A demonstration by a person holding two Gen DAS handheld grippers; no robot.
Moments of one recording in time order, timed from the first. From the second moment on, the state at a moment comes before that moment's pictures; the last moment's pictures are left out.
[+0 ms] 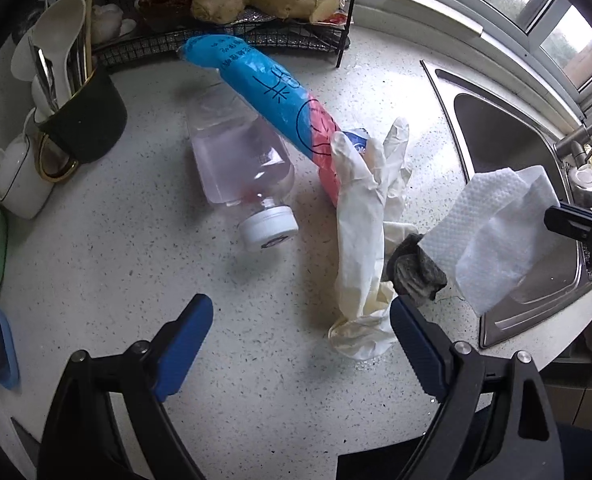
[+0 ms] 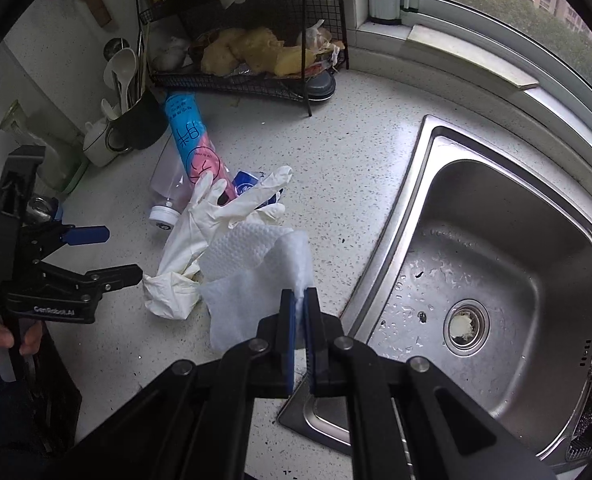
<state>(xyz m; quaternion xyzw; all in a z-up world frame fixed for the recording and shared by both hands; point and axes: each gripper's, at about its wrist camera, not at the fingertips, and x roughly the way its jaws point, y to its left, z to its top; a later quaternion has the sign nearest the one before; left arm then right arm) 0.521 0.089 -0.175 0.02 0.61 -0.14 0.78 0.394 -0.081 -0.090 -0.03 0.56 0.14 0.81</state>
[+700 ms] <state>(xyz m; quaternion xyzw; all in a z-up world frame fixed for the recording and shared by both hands) 0.559 0.051 -0.215 0.01 0.63 -0.21 0.75 0.387 -0.096 -0.095 0.00 0.57 0.10 0.82</state>
